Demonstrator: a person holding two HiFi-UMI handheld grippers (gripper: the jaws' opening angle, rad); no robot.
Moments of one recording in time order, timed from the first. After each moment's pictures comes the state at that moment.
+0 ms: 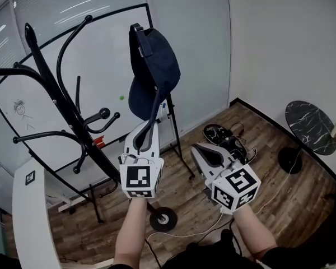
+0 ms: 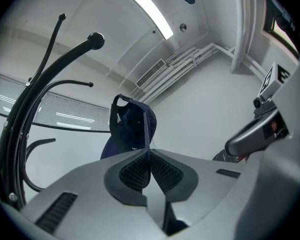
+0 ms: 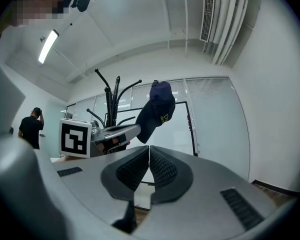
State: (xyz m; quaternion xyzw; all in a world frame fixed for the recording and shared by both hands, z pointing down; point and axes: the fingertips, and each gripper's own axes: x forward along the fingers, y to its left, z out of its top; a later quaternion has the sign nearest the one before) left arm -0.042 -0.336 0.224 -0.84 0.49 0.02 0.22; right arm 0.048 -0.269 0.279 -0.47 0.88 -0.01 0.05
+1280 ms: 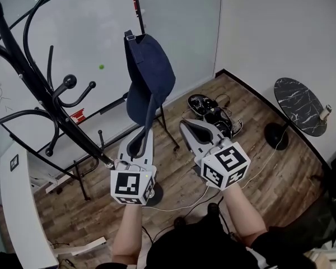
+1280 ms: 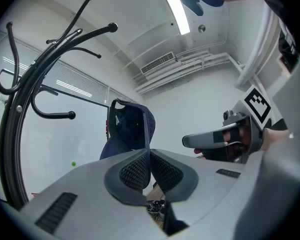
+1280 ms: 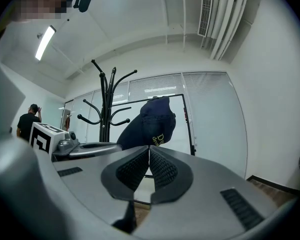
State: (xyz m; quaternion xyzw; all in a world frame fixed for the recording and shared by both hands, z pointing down) left arm -0.030 -0.296 0.325 -0.89 0.46 0.02 0.09; right arm 0.059 -0.287 0.325 -0.48 0.88 -0.02 0.03
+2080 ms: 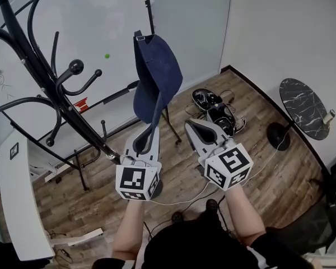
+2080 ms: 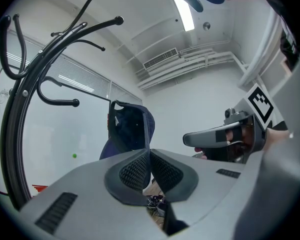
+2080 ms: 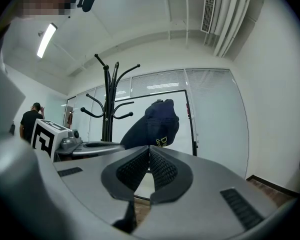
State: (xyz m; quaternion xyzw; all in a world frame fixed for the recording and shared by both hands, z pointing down) left arm -0.033 -0.297 0.351 -0.89 0.46 0.00 0.06; right arm 0.051 -0.283 0.346 -0.47 0.88 -0.02 0.01
